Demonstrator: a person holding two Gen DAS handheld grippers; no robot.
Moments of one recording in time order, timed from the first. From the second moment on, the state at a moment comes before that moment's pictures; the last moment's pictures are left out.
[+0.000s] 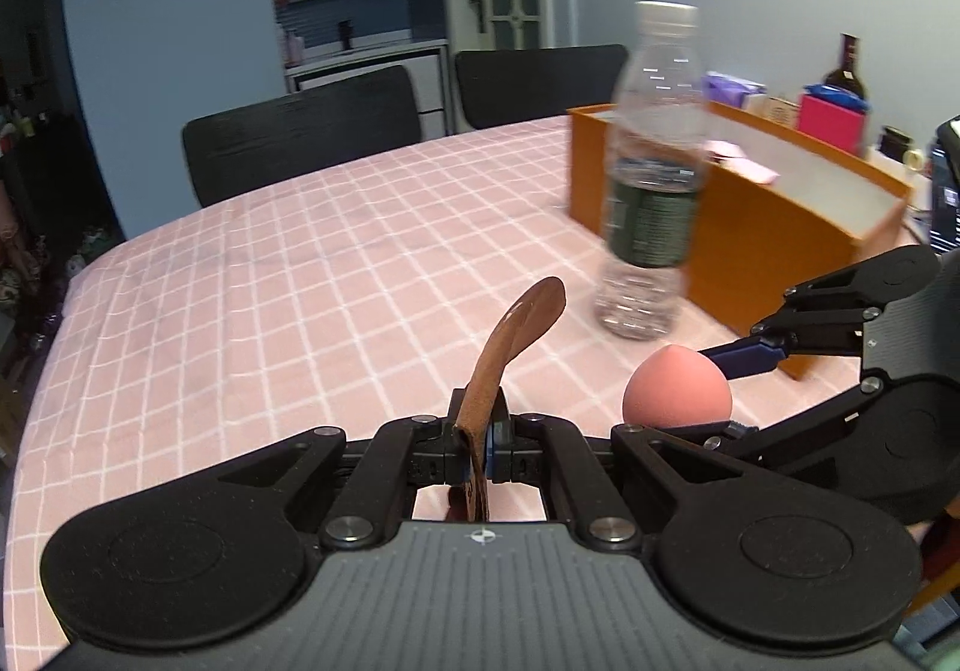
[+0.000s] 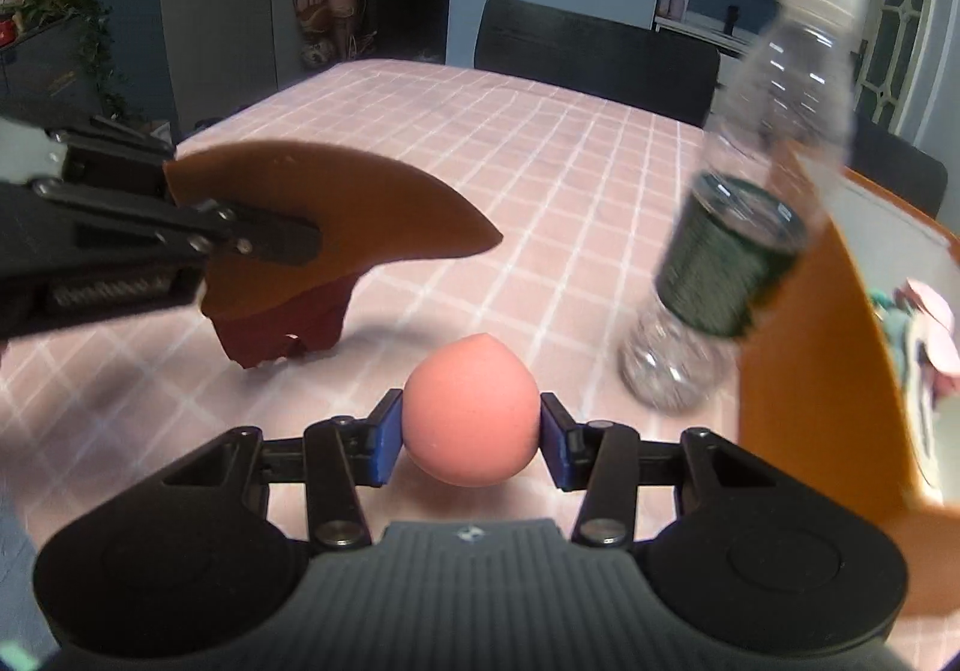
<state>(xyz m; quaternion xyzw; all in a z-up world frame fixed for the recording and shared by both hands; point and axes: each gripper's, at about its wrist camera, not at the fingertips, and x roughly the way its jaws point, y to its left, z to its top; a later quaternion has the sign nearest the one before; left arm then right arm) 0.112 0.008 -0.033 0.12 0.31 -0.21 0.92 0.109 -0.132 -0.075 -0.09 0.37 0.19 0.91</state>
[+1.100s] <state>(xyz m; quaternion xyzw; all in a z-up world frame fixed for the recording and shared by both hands) 0.096 -0.165 0.074 0.08 0.18 -0.37 0.91 0.073 -0.332 0.051 -0.04 0.33 0.08 0.94</state>
